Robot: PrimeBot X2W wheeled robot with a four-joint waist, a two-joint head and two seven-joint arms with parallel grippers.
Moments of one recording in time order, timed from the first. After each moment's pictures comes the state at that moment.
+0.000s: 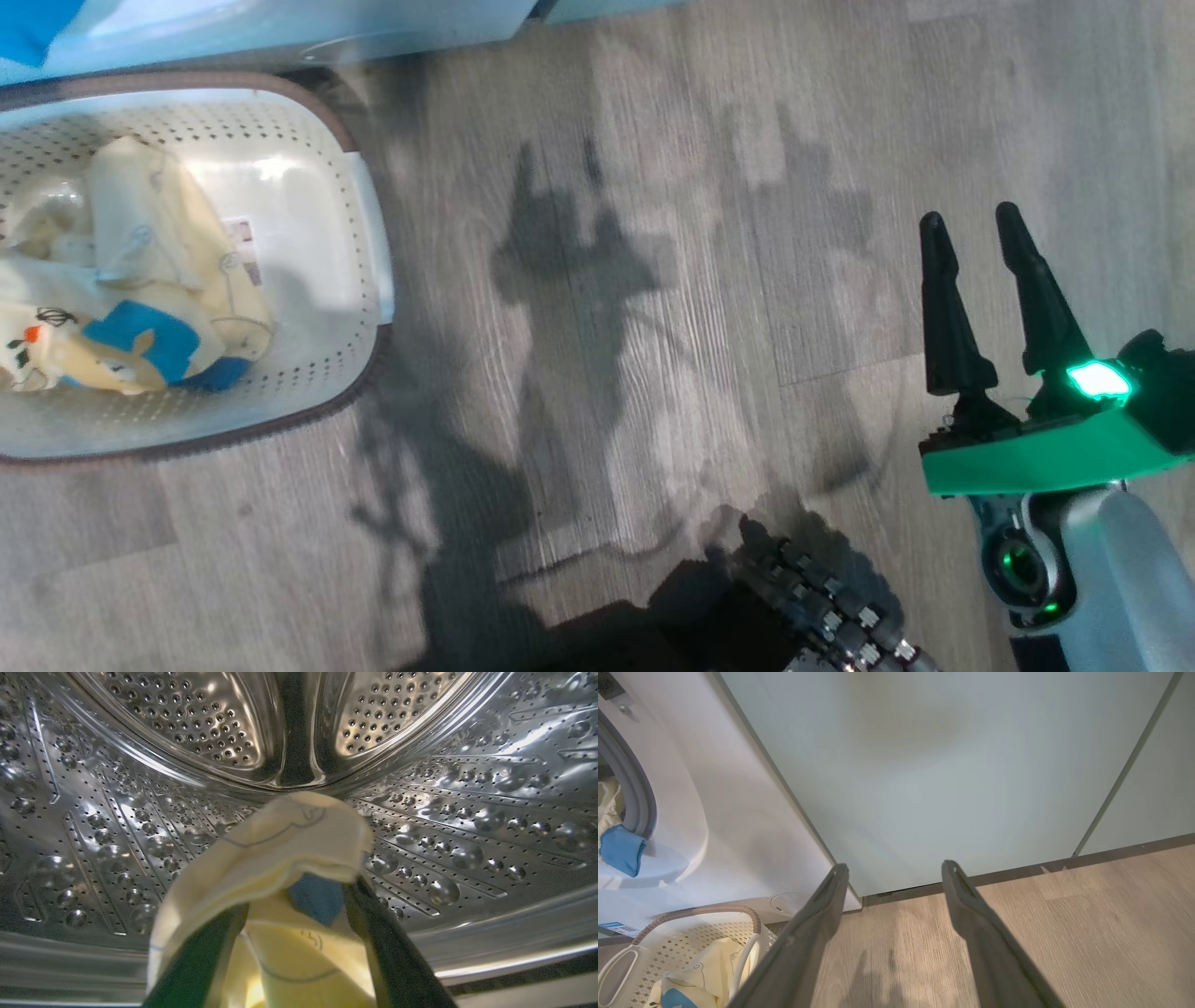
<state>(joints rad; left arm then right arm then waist) -1.42 0.63 -0.29 0.80 -0.39 0.01 0.12 -0.27 -0.04 0.22 0.00 0.41 0.13 -0.26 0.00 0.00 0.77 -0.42</state>
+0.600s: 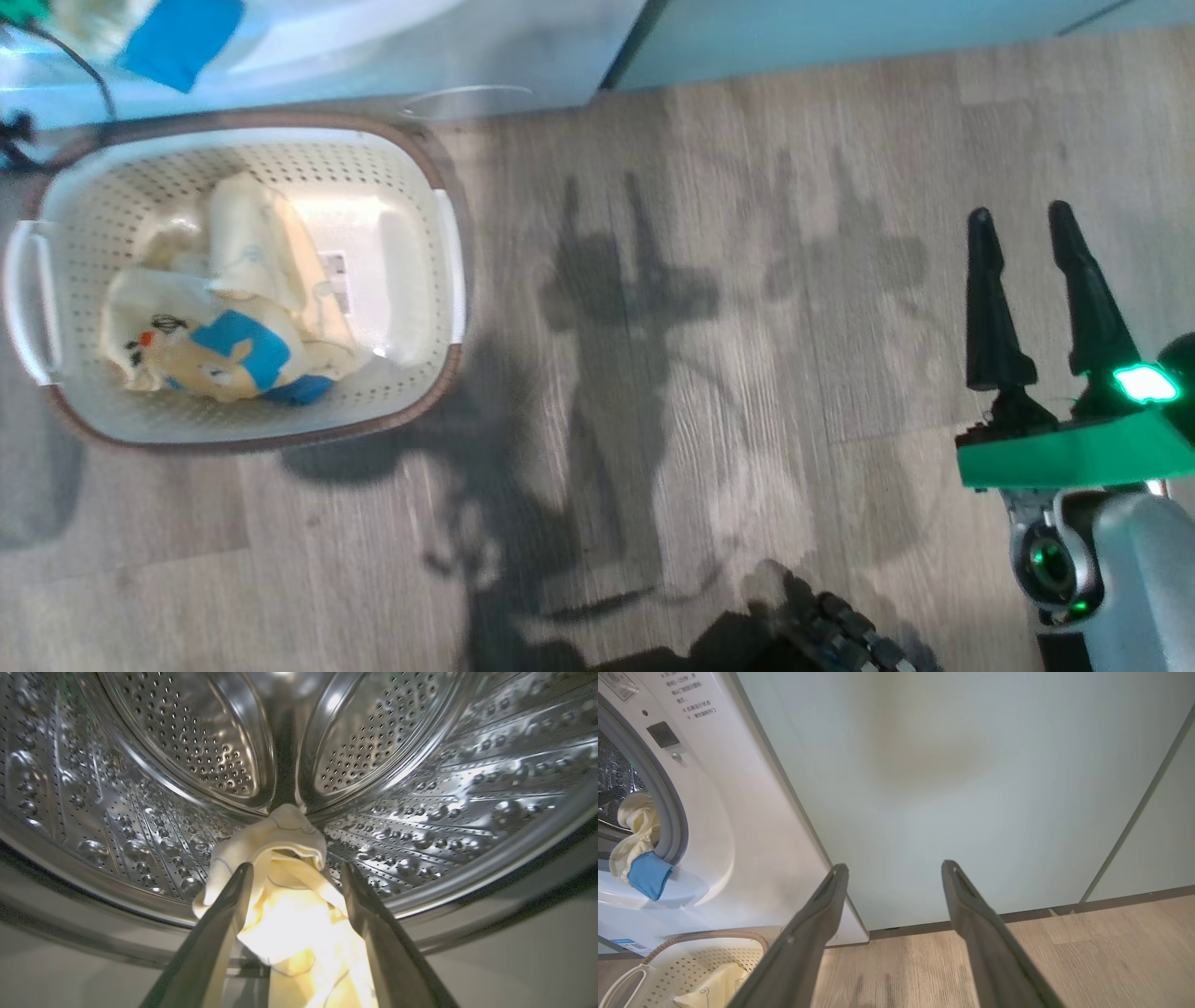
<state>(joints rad) -1.10 0.55 -0.24 0.61 -0.50 0.07 -0.08 -0.26 -0.04 0.14 0.01 0.34 0.13 -0.26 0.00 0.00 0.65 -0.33</state>
